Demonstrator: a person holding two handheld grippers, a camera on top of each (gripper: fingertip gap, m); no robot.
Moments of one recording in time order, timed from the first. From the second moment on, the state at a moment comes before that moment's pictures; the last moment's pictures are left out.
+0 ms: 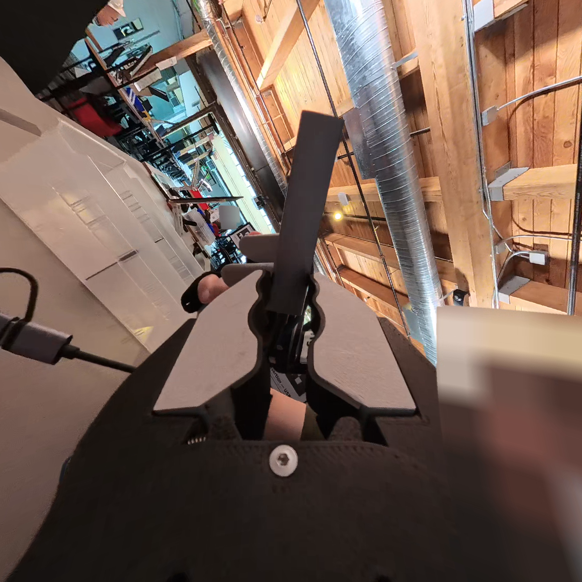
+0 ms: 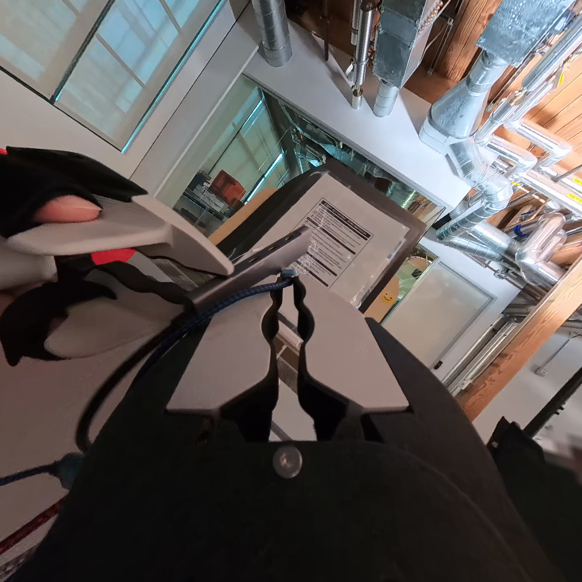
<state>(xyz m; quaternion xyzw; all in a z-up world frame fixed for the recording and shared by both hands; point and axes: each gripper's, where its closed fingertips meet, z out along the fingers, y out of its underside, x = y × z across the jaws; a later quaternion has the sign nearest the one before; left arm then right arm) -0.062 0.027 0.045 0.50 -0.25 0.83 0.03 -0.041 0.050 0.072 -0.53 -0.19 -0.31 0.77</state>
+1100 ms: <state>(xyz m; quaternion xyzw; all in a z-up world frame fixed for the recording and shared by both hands) -0.072 0.078 0.046 0.54 -0.40 0.68 -0.29 -0.074 0.043 0.079 -0.51 -0.35 -0.31 0.72</state>
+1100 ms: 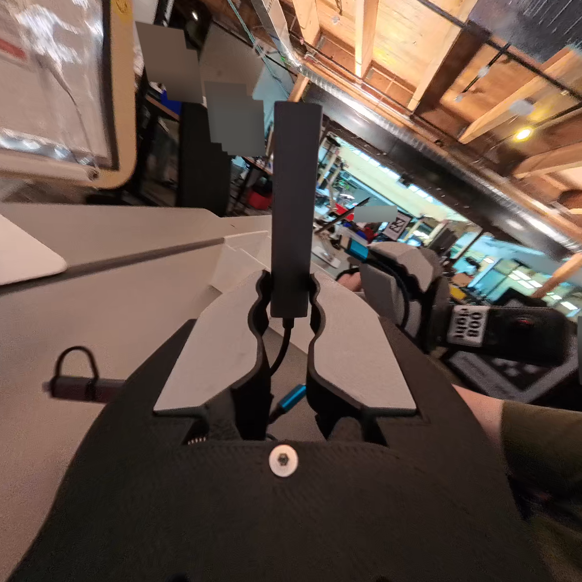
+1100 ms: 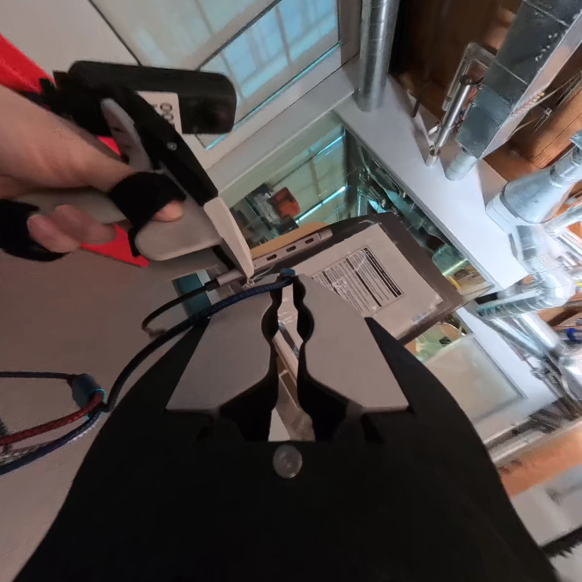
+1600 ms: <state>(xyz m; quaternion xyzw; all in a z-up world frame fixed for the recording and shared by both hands) -0.071 0.075 0.039 0.53 -0.49 0.57 -0.40 -0.082 0.045 0.069 -0.53 -0.42 -0.35 0.65</state>
